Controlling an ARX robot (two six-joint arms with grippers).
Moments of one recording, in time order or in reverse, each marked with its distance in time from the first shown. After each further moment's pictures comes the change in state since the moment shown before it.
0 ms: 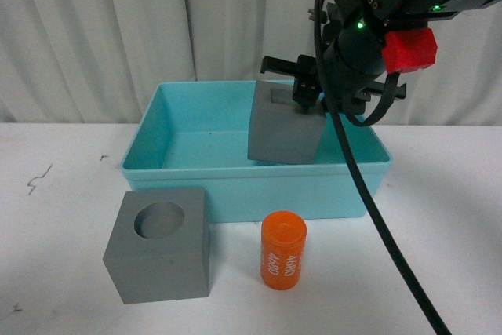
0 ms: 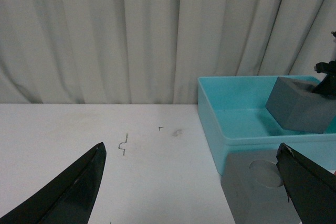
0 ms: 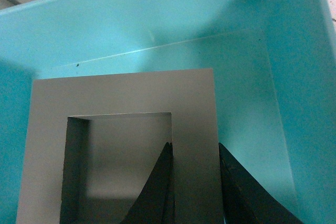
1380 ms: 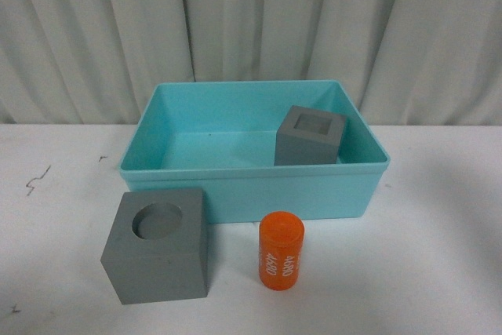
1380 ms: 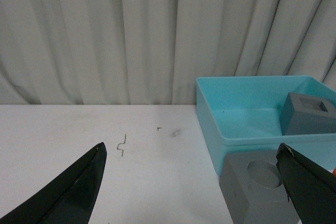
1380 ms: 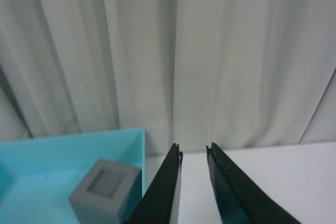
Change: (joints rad) left arm 0.000 0.000 0.000 0.000 0.000 0.000; right arm -0.092 -0.901 -1.181 1.071 0.202 -0.373
